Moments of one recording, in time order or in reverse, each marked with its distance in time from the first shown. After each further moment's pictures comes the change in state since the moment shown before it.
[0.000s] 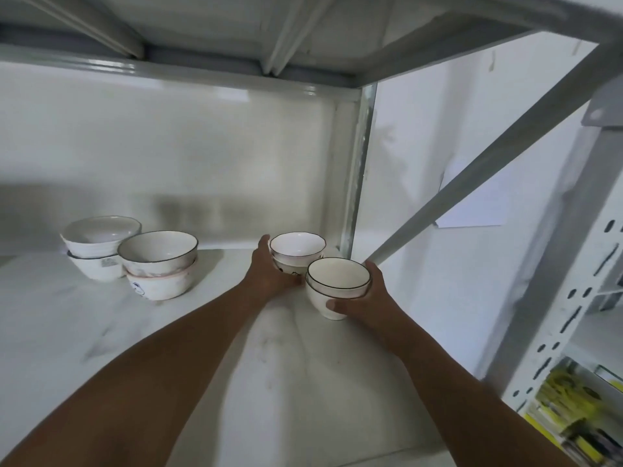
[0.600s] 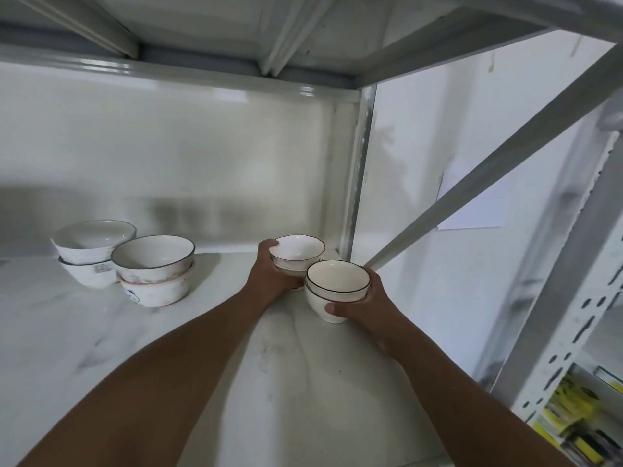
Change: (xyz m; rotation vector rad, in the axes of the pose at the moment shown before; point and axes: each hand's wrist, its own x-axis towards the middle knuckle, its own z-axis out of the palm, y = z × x) left_hand -0.003 0.000 0.010 -0.343 -0.026 0.029; right_hand 0.011 0.003 0.002 0.088 -0.062 -0.099
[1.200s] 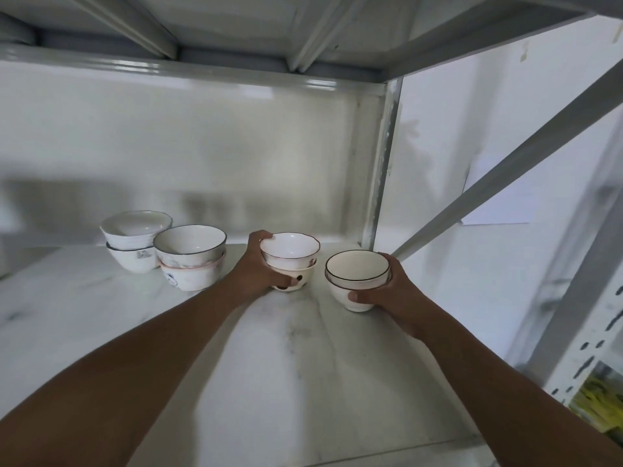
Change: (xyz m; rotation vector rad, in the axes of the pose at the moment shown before) left_hand -0.034 0.026 -0.068 0.215 -0.042 0.028; right_hand 0.006 -0.001 -0.001 0.049 -0.091 0.051
